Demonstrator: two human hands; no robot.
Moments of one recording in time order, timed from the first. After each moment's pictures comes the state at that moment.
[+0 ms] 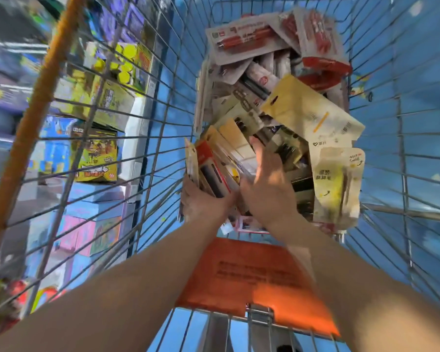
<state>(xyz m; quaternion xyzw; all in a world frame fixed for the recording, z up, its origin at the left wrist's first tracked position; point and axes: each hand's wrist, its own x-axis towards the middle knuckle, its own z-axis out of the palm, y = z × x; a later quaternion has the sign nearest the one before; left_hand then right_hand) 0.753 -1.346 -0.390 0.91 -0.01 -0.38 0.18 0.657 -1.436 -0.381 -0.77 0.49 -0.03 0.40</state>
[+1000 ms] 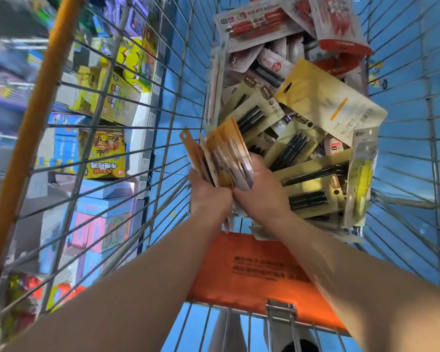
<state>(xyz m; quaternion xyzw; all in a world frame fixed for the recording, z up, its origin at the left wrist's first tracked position) 0.771 -1.337 -0.387 0.87 0.03 -0.42 0.24 0.672 -1.408 -0.404 -0.69 0.49 0.01 0.53</state>
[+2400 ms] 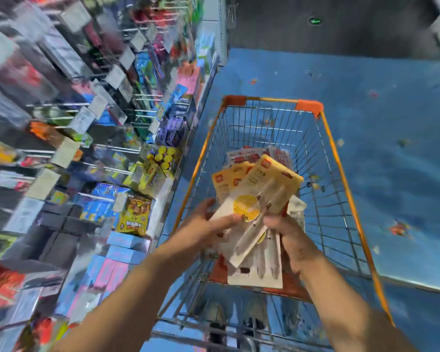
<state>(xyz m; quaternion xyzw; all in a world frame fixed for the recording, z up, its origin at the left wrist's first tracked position) 0.780 -1.285 -0.049 0.68 -0.14 -0.56 0.44 0.609 -1.398 -0.089 -0.40 0.37 -0.16 0.82</state>
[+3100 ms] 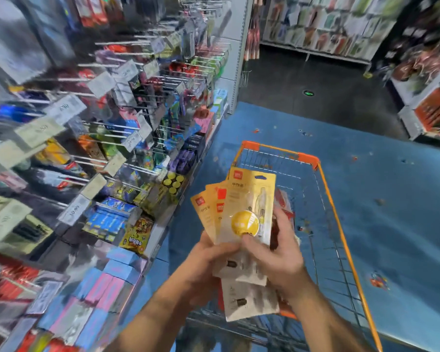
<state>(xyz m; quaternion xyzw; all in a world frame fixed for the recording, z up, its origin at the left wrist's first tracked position) 0.772 -1.188 0.019 0.43 -0.07 -0.62 0.66 0.646 -1.296 0.037 -0.66 0.34 -0.26 0.62</state>
